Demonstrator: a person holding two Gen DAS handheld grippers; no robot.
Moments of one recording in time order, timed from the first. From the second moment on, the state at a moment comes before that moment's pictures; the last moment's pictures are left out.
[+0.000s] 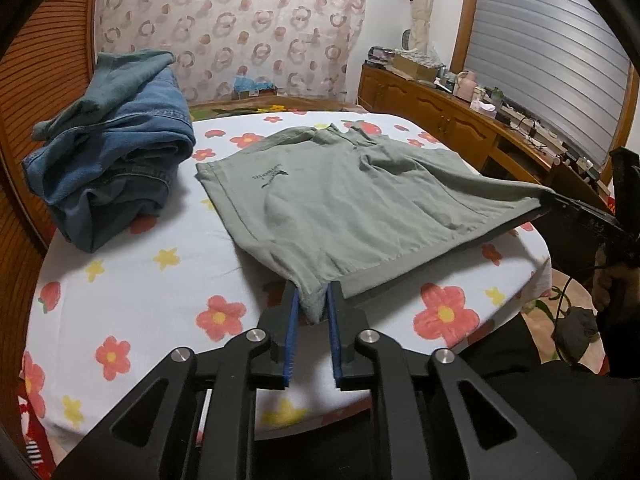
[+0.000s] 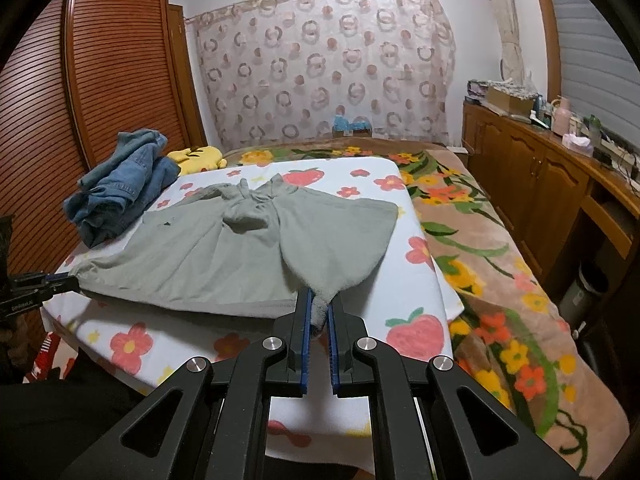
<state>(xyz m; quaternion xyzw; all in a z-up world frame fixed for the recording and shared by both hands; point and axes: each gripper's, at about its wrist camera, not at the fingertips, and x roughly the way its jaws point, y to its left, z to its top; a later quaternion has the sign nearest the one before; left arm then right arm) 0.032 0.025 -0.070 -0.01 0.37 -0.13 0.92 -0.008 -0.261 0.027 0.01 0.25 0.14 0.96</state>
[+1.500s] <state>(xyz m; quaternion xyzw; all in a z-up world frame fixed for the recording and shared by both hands) 0.051 0.069 -0.080 -0.03 0.37 -0.06 0.93 0.061 -0.130 0.020 -0.06 0.26 0.39 0.88</state>
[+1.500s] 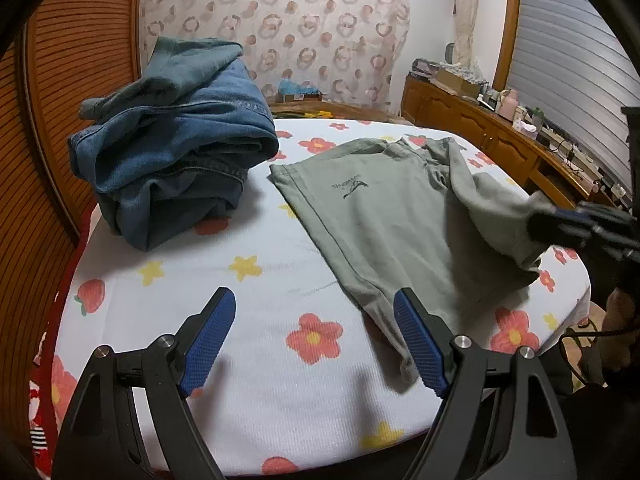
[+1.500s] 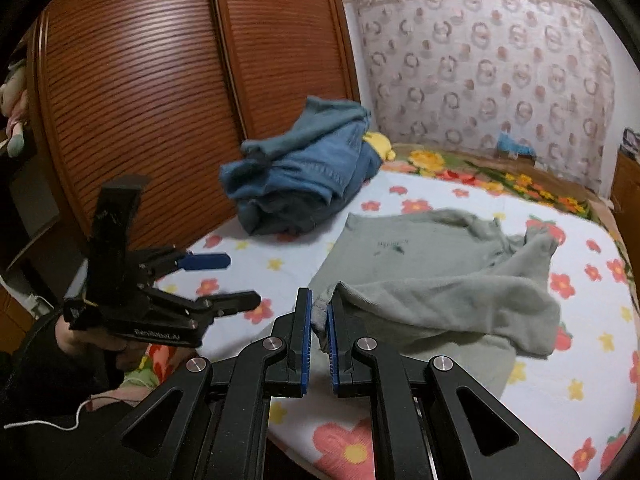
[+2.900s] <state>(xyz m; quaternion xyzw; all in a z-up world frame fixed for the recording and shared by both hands) 0.081 -0.003 -0.091 0.02 0.40 -0.14 0.91 0.128 -0.199 -0.020 -0.03 0.31 0.18 0.93</state>
